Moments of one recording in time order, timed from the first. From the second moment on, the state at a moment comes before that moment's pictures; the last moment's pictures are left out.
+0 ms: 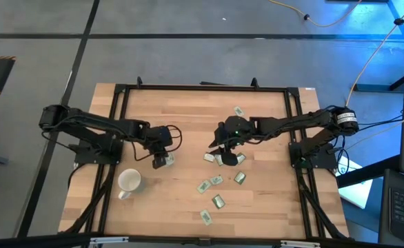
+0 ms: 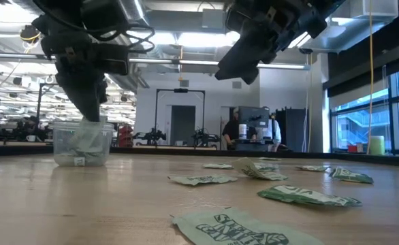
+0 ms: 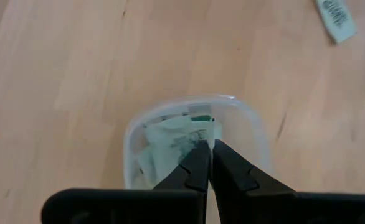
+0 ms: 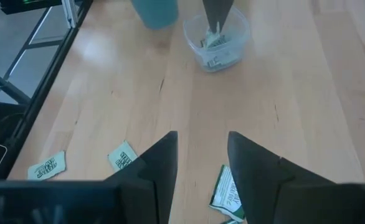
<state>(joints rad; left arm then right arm) 0.02 1.26 0.67 -0.50 0.13 -0.36 -0.03 1.54 0.97 -0.07 -0.24 0.10</state>
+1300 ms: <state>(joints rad) 0.02 0.96 0.67 -0.58 -0.37 -0.22 -0.46 1.68 0.97 -0.43 0.25 0.36</state>
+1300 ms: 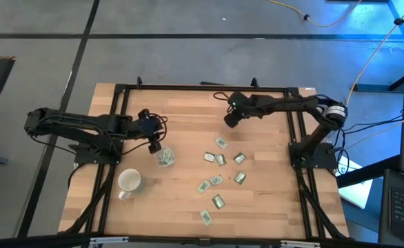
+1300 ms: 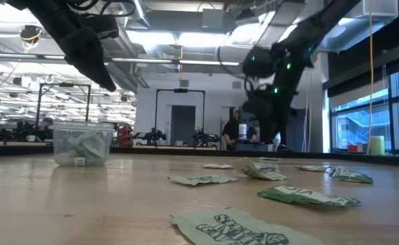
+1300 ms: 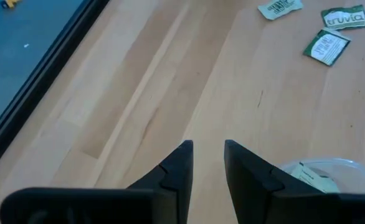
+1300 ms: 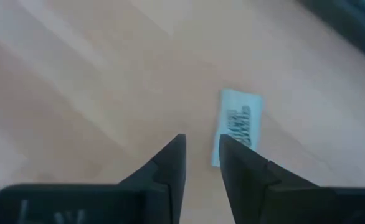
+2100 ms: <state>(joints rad) 0.02 0.96 0.67 -0.58 -0.38 -0.22 -0.55 1.81 0.97 -0.42 0.20 0.36</state>
